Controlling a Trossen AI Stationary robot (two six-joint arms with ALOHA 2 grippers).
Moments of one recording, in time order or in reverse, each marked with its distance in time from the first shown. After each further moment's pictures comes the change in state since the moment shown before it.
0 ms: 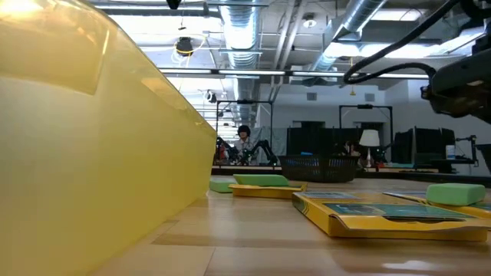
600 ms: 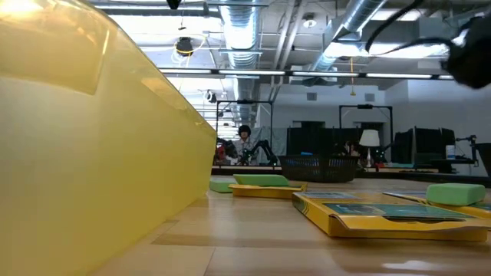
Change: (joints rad) left arm 0.000 0.000 0.000 0.002 -0.003 0.009; right arm 0.012 -0.216 0.000 -0.187 -0.121 -0.050
